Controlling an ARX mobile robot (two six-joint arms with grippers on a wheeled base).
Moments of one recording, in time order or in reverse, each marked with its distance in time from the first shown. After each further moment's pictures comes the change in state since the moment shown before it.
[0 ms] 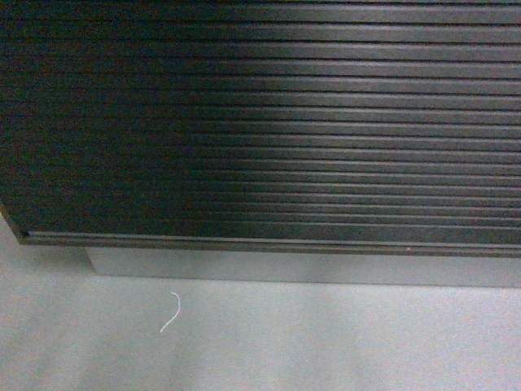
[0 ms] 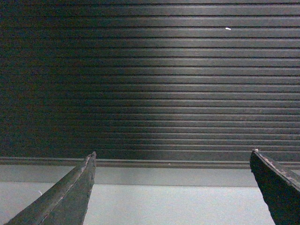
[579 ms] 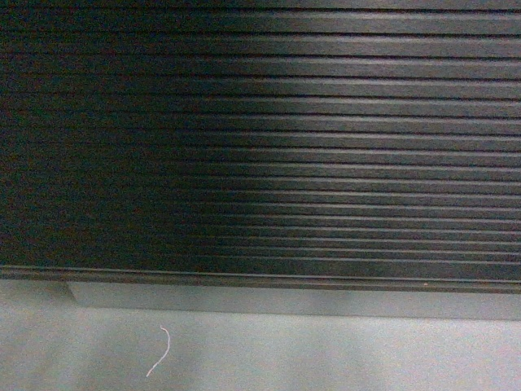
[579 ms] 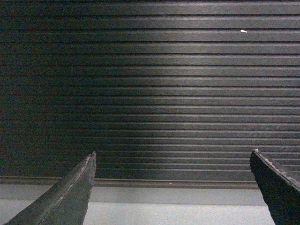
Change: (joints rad) left arm 0.000 0.000 0.000 0.000 0.000 0.000; right arm 0.000 0.000 0.000 -0.003 0.000 0.000
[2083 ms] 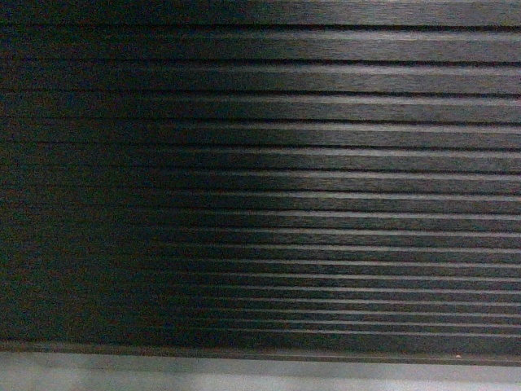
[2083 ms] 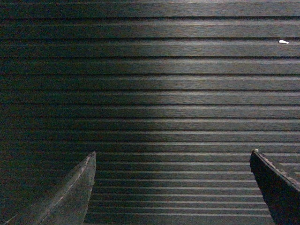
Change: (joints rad) left arm 0.000 0.000 0.000 0.000 0.000 0.000; right arm 0.000 0.000 0.000 0.000 0.000 0.000
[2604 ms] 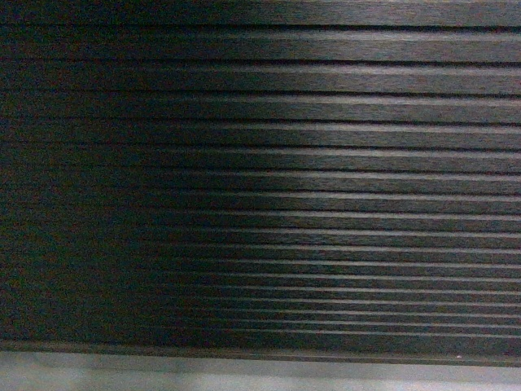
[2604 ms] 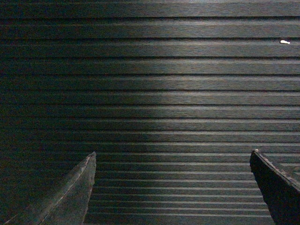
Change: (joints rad) left arm 0.000 0.000 0.000 0.000 0.000 0.000; right arm 0.000 0.000 0.000 0.000 0.000 0.000
